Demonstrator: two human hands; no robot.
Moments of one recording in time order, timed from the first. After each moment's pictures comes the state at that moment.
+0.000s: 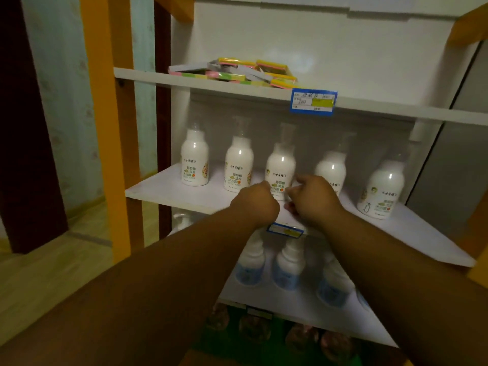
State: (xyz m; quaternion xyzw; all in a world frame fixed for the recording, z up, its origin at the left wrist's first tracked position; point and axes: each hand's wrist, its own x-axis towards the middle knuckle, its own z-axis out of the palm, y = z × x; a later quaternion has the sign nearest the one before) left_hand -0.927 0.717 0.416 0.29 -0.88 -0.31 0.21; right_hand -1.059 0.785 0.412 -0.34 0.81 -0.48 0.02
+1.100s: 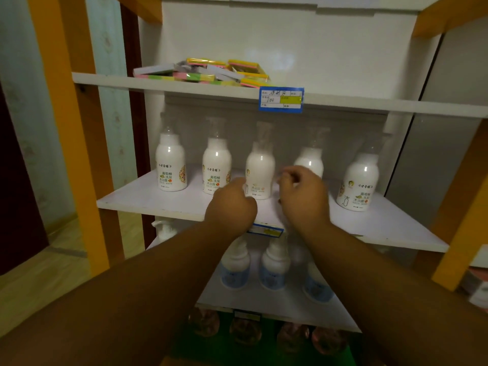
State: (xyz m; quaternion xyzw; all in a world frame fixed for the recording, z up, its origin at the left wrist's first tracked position) left_hand -0.928 0.719 0.399 0.27 -0.84 -0.34 0.33; right_hand -1.040 0.812 0.406 -0.35 0.74 -0.54 -0.18
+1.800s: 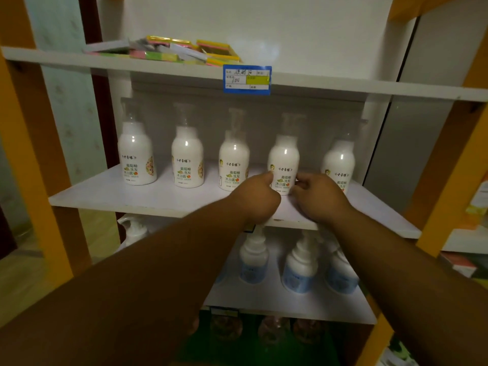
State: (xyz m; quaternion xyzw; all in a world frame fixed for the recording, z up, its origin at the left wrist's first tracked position) left_hand -0.993 0.763 0.413 0.15 -0.89 -0.38 0.20; right_hand -1.117 0.870 0.403 -0.36 0.86 -0.34 -0.10
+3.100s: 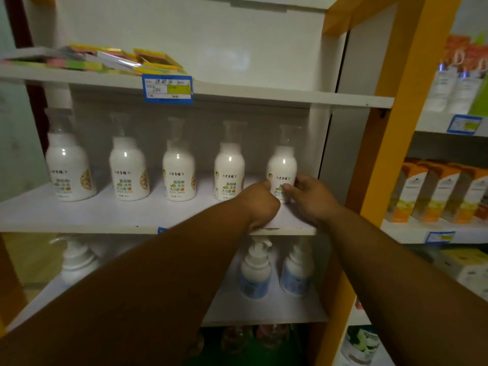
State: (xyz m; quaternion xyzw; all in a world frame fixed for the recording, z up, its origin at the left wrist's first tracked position) left_hand -1.060 0.841 0.425 0.13 -0.89 -0.41 0.15; right_hand -1.173 0.951 0.407 -0.34 0.79 -0.50 -0.01
